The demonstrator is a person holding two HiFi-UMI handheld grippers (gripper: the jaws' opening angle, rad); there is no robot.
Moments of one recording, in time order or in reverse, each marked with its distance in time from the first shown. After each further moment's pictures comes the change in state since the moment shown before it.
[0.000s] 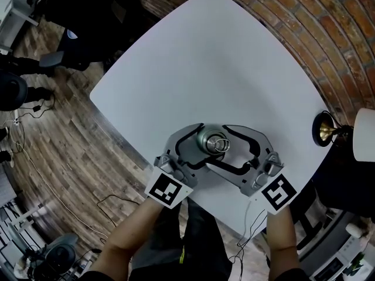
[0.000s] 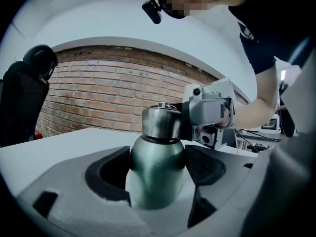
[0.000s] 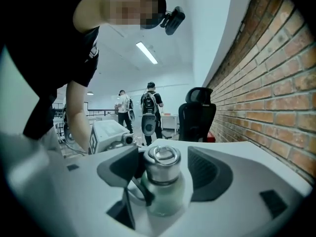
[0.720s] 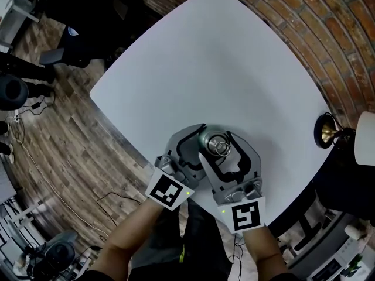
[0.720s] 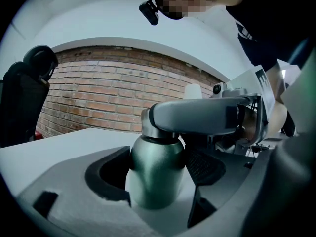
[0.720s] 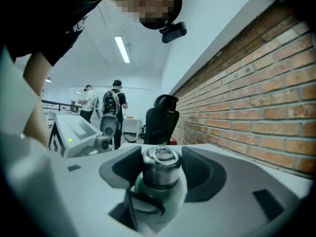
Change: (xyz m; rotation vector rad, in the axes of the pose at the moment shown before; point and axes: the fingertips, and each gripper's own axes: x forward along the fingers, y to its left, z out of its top) left arm 0.003 0.000 0.001 0.008 -0.002 0.000; right arm 0.003 -0.017 0.006 0.053 -0.094 -0.547
